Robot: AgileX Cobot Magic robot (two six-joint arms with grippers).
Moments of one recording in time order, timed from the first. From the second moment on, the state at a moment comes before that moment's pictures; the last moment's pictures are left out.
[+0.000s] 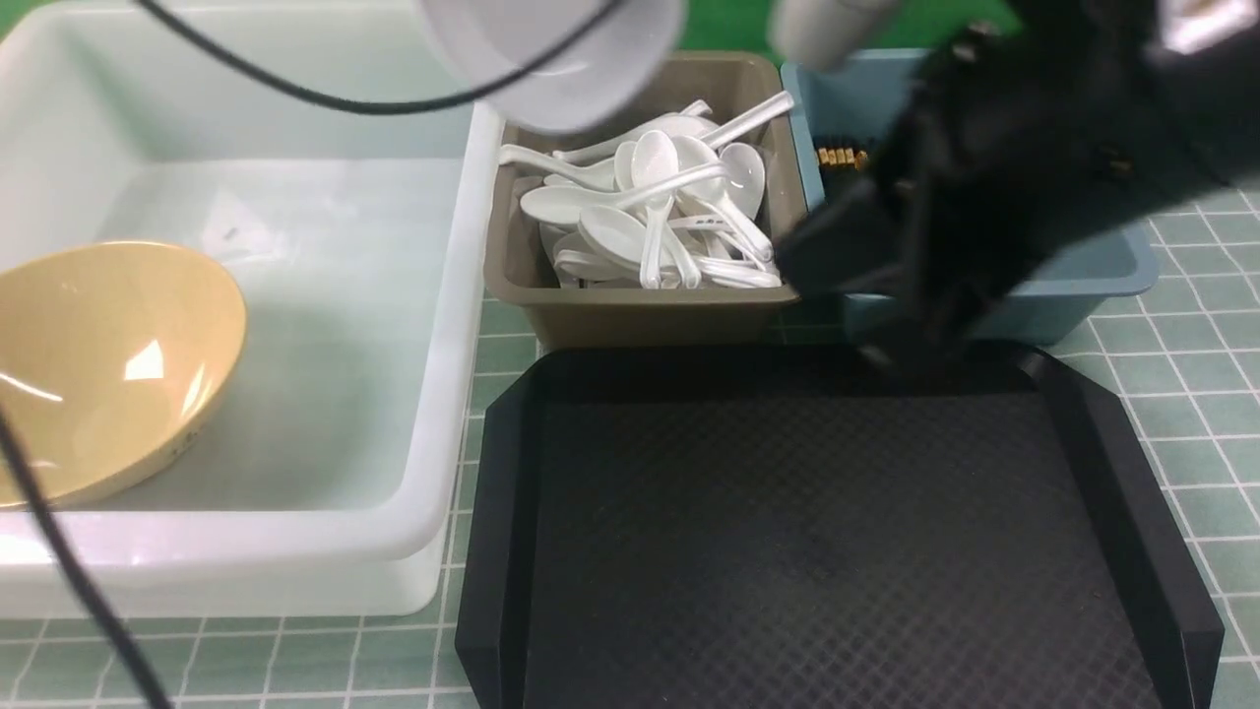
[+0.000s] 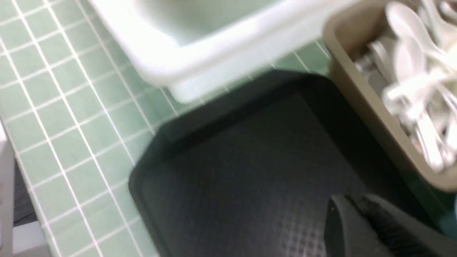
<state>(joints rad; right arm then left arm) 0.72 1.39 -1.51 0.18 1.03 -0.39 -0.25 1.73 -2.08 -0.13 1.27 0.16</state>
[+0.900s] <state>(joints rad) 0.87 1.66 -1.74 0.12 1.13 -0.45 0.11 1.92 -1.65 -0.39 0.87 0.32</state>
